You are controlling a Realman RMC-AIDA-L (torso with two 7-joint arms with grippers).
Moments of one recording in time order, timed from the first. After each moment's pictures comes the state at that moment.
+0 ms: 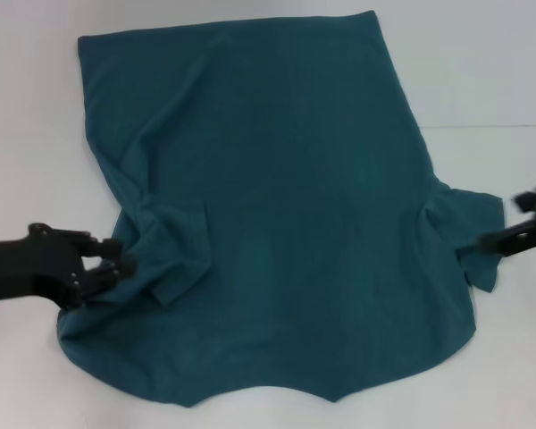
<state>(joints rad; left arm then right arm) -0.36 -2.16 0.71 1.23 2.15 1.59 -1.67 0.62 2.09 -0.81 -1.48 -2.62 -1.75 2.20</state>
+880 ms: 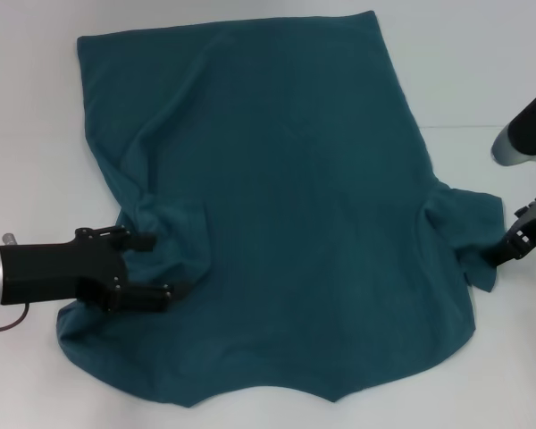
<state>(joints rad) -0.42 -2.16 0.74 1.12 2.14 1.58 -1.65 0.70 2.09 -1.06 -0.99 -2.93 -1.14 2.27</state>
